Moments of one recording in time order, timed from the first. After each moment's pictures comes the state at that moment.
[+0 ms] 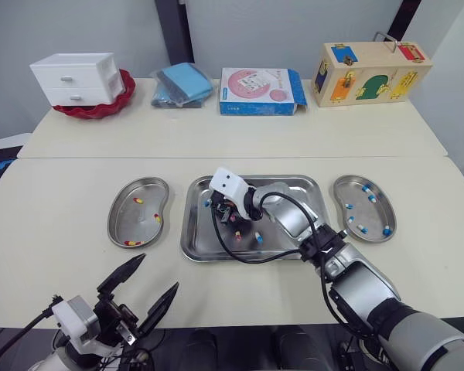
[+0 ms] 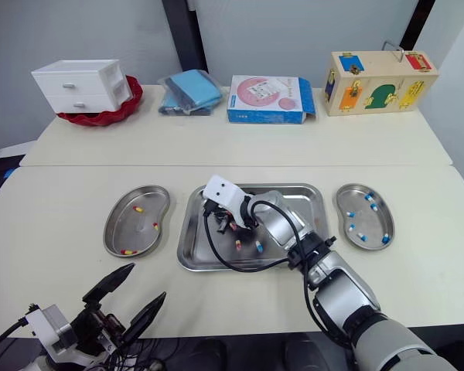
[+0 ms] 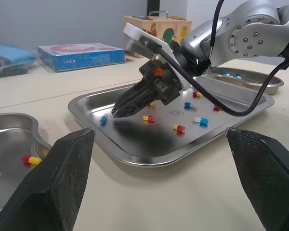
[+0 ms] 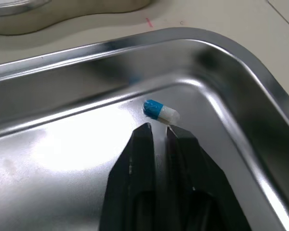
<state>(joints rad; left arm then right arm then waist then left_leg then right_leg) 0.60 0.35 0.28 -0.30 -0.59 -0.39 -0.98 -0.91 -0.05 0.48 0.43 -0.06 0.54 0.70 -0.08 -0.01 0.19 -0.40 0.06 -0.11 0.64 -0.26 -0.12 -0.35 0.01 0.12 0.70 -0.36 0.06</state>
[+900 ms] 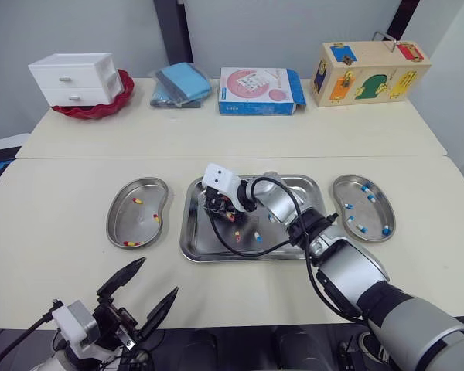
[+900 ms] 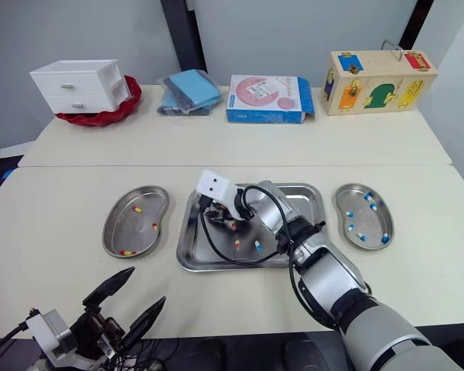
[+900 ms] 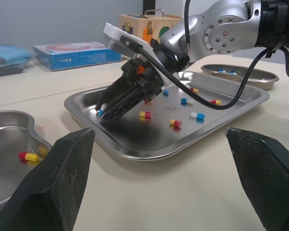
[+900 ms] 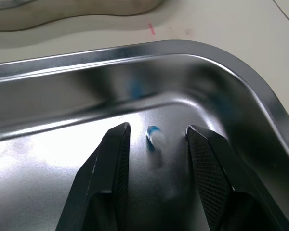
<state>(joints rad) 0.60 0.35 0.28 -0.26 -0.59 -0.43 -1.01 -1.08 0.04 0.45 0.86 -0.12 0.27 0.77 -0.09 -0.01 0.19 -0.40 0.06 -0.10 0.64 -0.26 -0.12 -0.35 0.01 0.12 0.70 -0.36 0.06</state>
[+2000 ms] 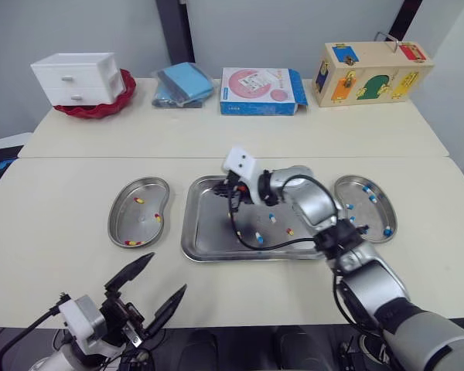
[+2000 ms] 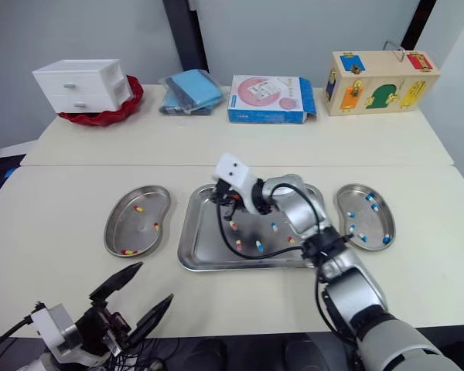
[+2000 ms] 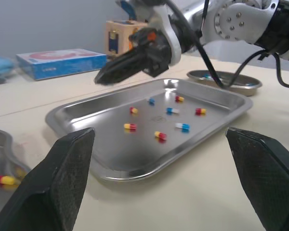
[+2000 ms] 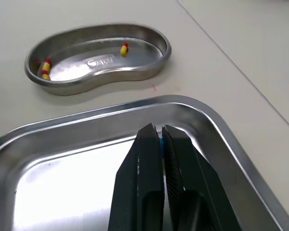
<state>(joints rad) 0.59 0.39 0.22 -0.35 -0.57 -0.40 -1.03 -0.78 -0.26 0.26 0.04 0.06 0.62 0.95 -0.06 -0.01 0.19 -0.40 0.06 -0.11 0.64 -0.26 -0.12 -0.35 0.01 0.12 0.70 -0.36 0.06</state>
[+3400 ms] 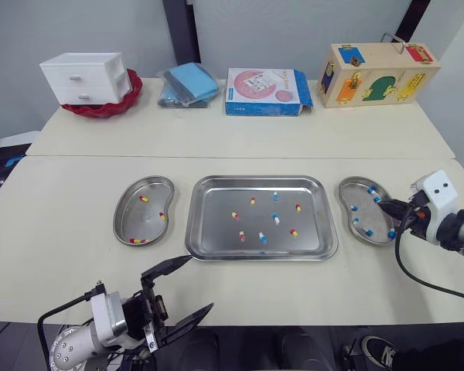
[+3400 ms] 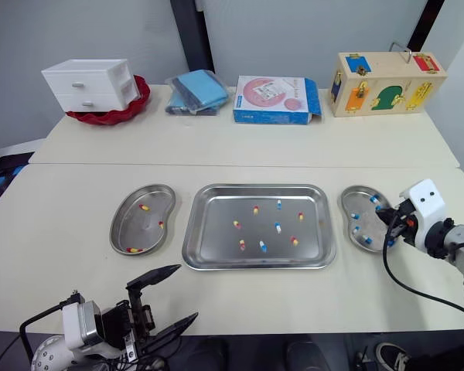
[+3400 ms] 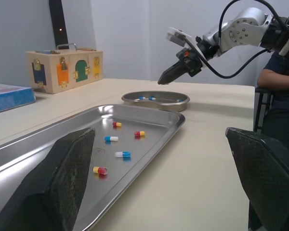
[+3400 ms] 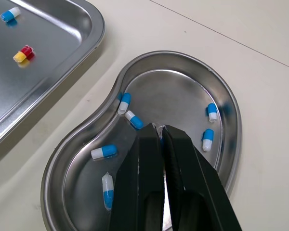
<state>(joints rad) 0.43 0.44 0.11 -0.26 -0.62 -0.44 -1.21 -0.15 -0.81 -0.32 -0.22 0.29 0.72 0.80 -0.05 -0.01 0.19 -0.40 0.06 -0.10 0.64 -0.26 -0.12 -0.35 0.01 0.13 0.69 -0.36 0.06</state>
